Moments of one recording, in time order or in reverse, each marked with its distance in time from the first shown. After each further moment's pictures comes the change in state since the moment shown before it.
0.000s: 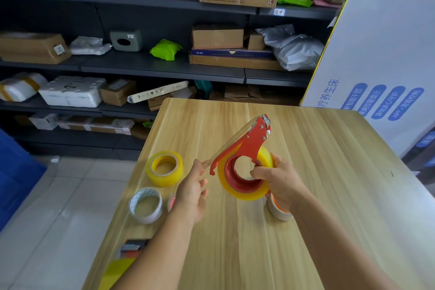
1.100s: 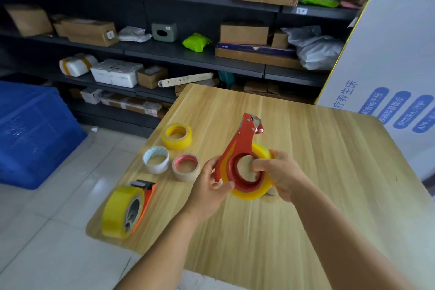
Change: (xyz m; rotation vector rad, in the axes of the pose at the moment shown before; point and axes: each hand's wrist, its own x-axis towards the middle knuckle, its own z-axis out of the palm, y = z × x) left_hand -0.112 -0.079 0.026 0.280 -0.118 0.404; right_hand -0.070 0.018 -0.046 -0.108 -0.178 0.062
